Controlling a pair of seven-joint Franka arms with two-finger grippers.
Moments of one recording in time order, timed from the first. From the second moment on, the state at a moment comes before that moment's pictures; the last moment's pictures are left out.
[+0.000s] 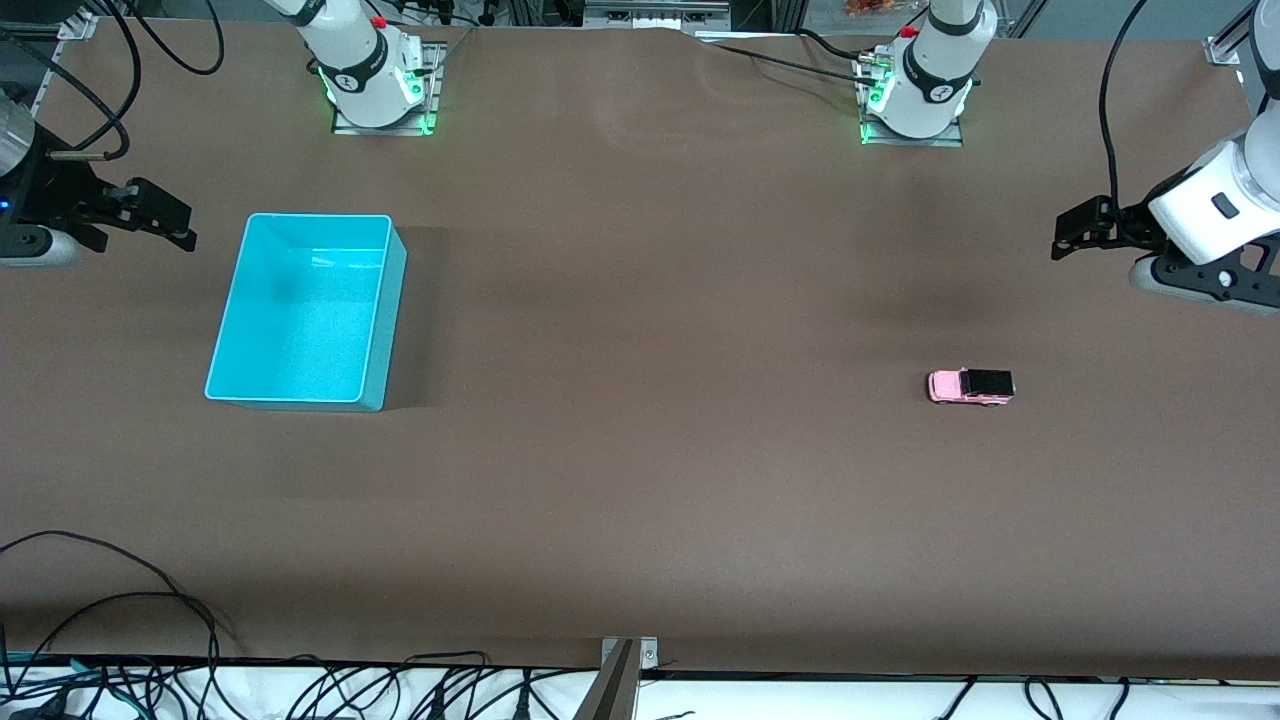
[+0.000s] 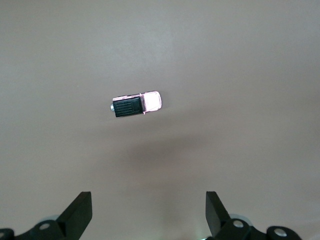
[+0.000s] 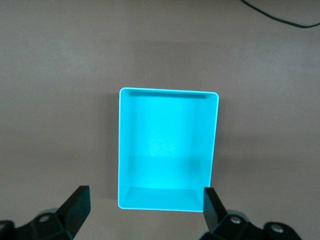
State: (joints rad) left arm 0.04 0.06 -0.05 -1.63 -0.02 1.54 0.21; right arm 0.13 0.00 -0.10 -1.61 -0.01 1.60 0.00
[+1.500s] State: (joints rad) left arm 0.10 0.36 -0.05 -1.95 0.11 2.25 1.26; right arm 0.13 0.00 -0.10 -1.61 -0.01 1.60 0.00
